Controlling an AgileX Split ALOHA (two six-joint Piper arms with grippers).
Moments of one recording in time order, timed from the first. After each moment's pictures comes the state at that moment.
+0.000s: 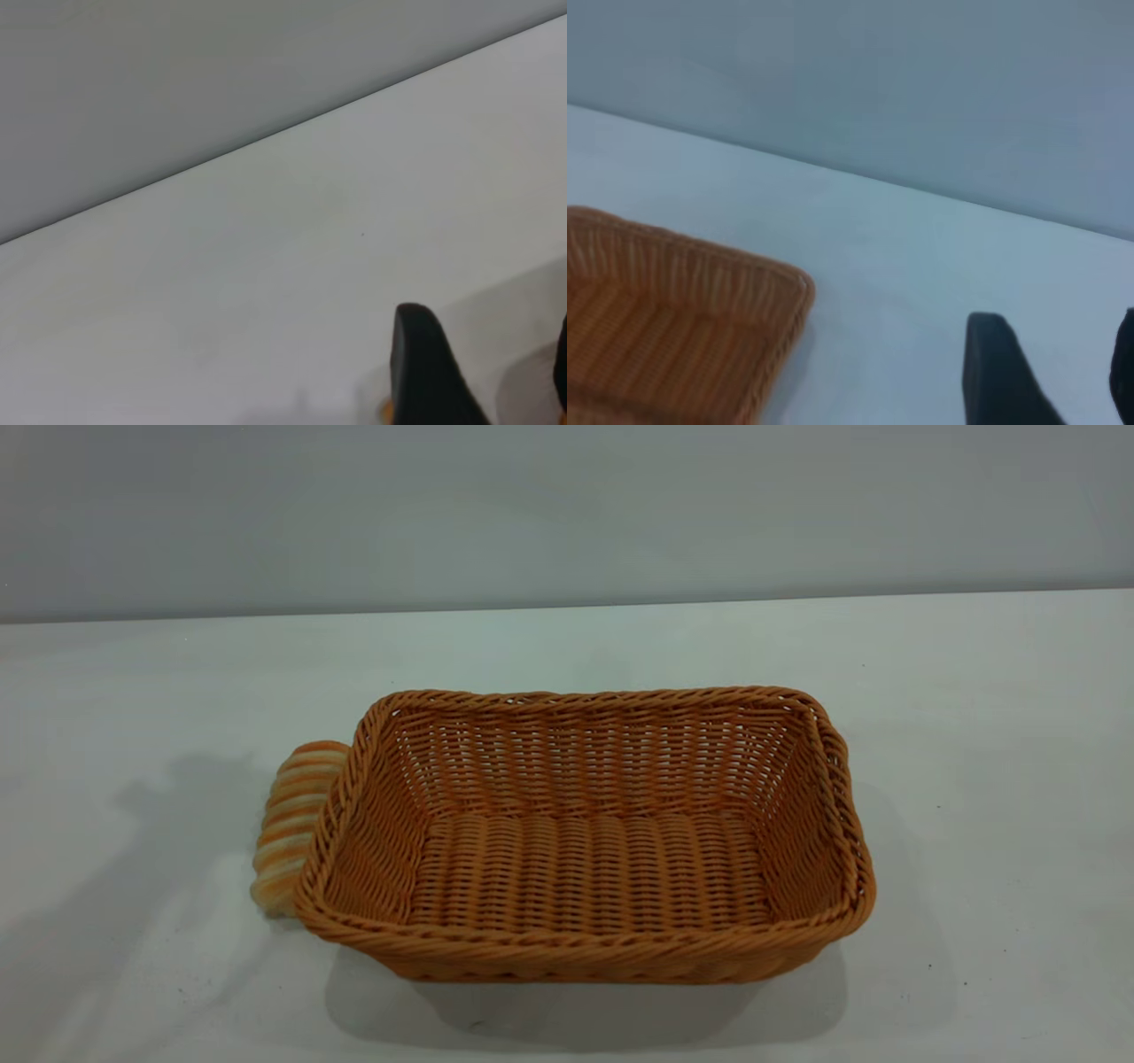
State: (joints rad) left arm -0.10 1.62 -1.13 -0.43 0.22 0.61; right arm -0.16 0.34 -0.69 0.44 0.83 -0.53
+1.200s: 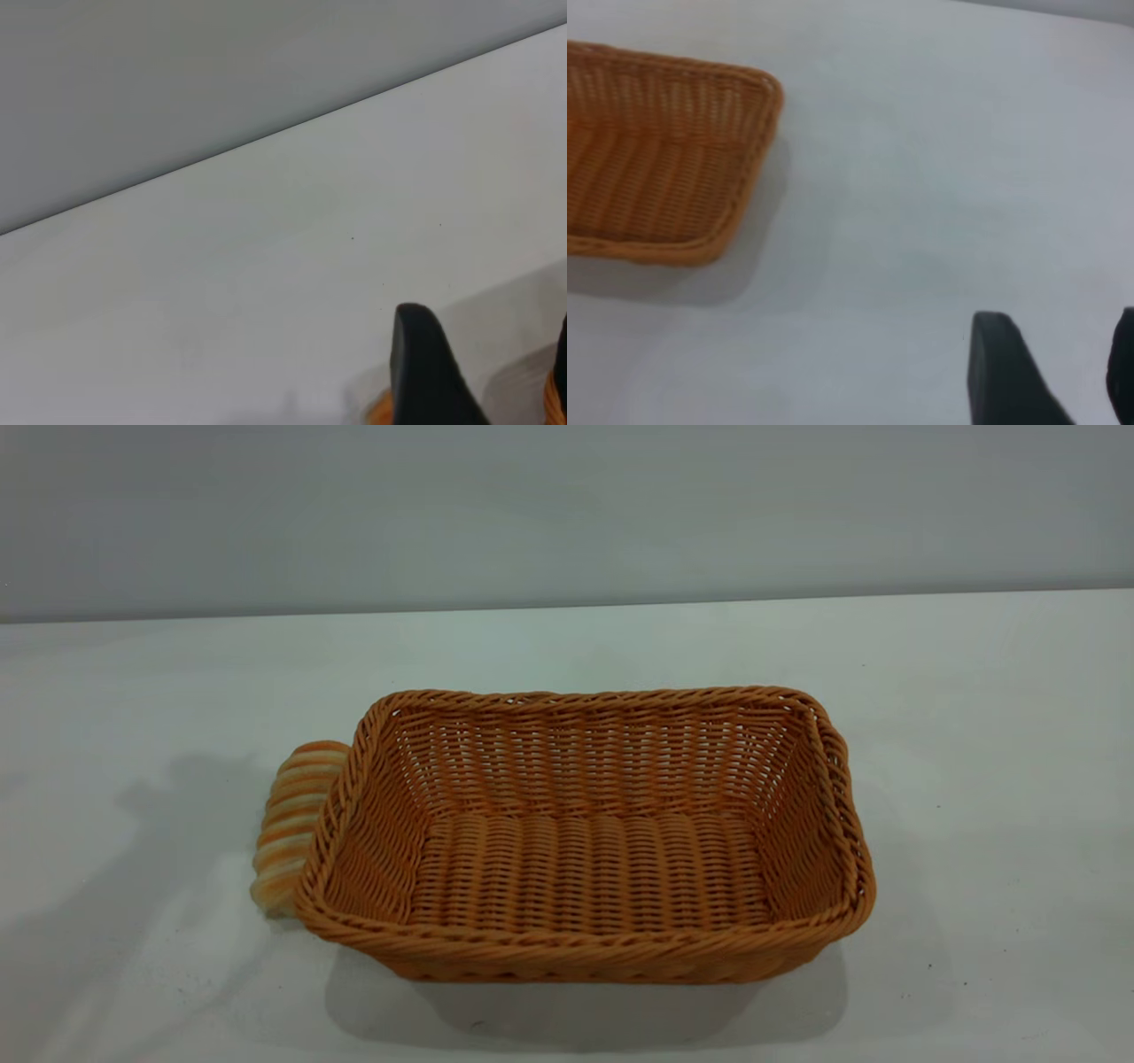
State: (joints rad) left arm -0.10 1.62 -1.13 -0.44 0.22 0.61; right arm -0.16 0.13 -0.55 0.24 1.06 -0.30
